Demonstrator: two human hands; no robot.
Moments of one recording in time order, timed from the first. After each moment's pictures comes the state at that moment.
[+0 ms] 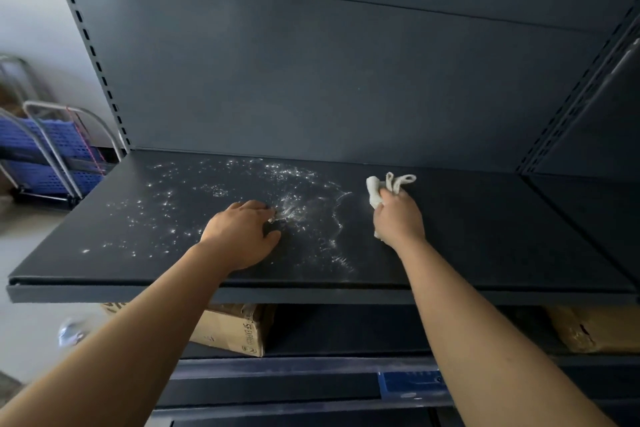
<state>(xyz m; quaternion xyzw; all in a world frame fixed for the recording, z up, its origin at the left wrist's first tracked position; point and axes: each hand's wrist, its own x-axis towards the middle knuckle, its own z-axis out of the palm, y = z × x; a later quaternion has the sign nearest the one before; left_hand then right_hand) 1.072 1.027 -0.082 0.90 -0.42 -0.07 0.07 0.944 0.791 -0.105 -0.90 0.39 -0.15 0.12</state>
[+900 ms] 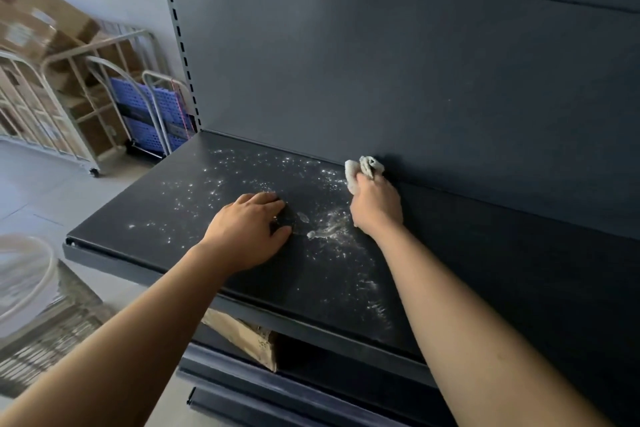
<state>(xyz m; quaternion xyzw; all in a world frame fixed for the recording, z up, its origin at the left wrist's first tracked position) 1.102 1.041 -0.089 0.95 -0.31 -0.03 0.10 1.085 0.818 -0.112 -0.96 0.21 -0.14 0.12</state>
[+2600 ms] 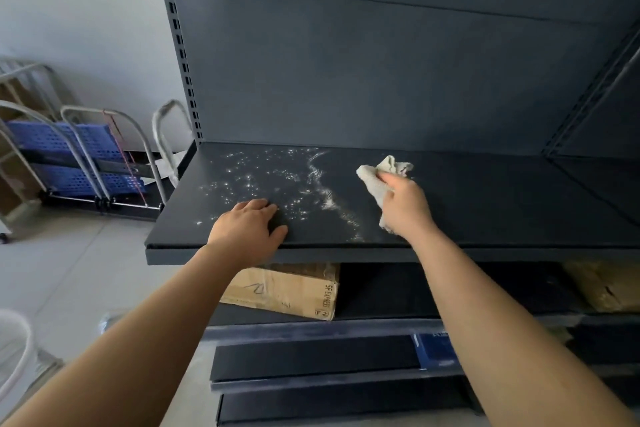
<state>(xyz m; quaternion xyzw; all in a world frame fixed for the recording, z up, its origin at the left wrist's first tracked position) 1.100 1.158 -0.084 0.91 -0.41 -0.06 0.07 0.965 0.931 -0.078 -0.85 0.35 -0.24 0.31</state>
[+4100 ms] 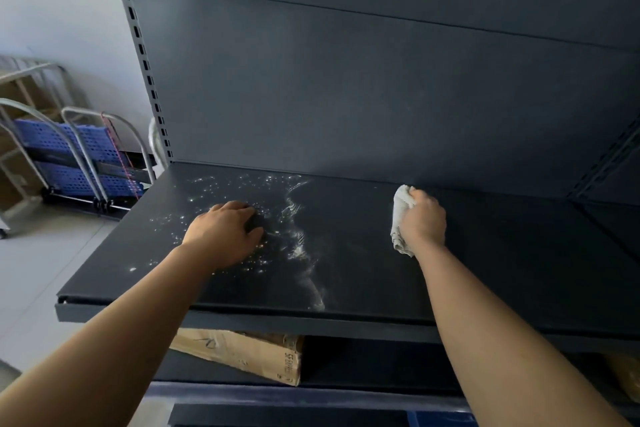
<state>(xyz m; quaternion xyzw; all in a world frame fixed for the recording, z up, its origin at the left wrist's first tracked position) 1.155 1.078 -0.086 0.93 -0.35 -0.05 0.08 1.011 0.793 -0.104 -0.82 0.48 -0.25 0.19</state>
